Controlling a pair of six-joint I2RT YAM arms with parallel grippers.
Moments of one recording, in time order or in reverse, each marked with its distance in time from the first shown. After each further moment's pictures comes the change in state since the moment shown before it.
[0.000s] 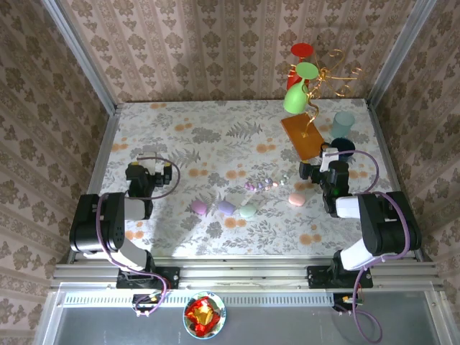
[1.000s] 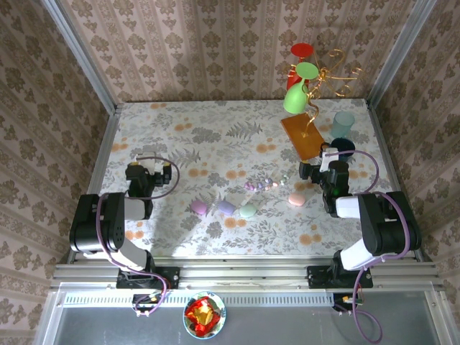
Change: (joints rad) left arm 0.001 -0.002 0.000 -0.004 -0.024 -0.020; right arm 0.000 0.000 0.000 0.000 -0.011 -0.002
